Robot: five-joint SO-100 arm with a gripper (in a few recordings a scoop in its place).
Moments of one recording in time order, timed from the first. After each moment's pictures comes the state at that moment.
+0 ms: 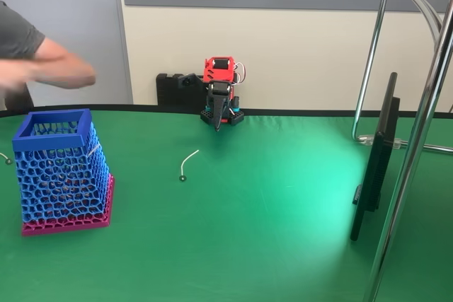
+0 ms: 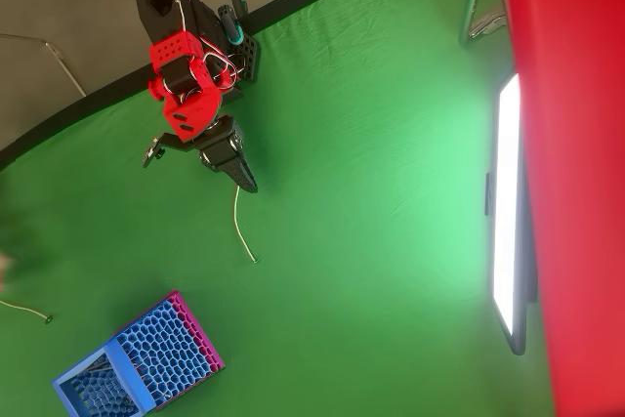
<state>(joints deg) 1.8 190.1 176.2 49.7 -5.5</state>
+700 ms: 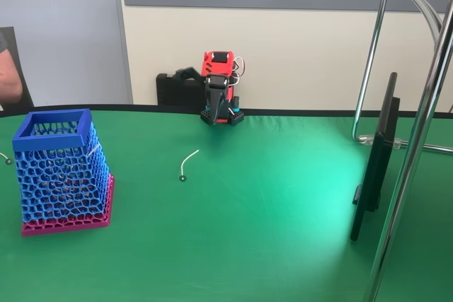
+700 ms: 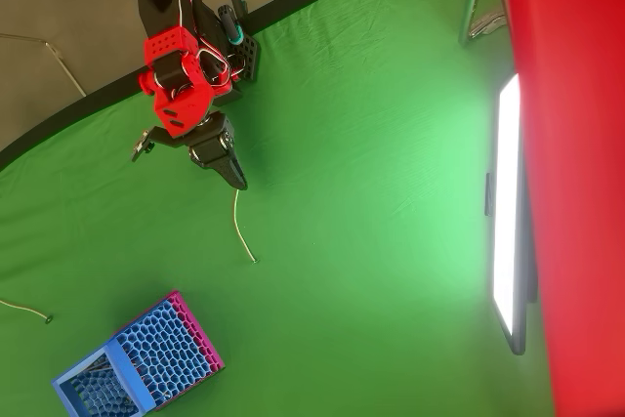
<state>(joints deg) 4.5 190.1 168.5 58.4 -5.2</state>
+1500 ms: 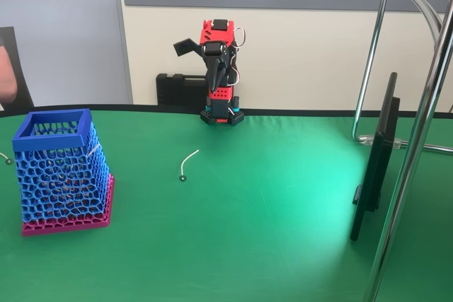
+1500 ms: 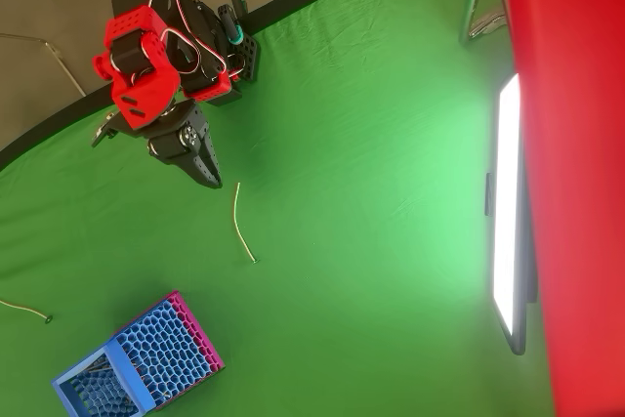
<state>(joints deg) 5.7 158.0 132.6 67.9 9.5</state>
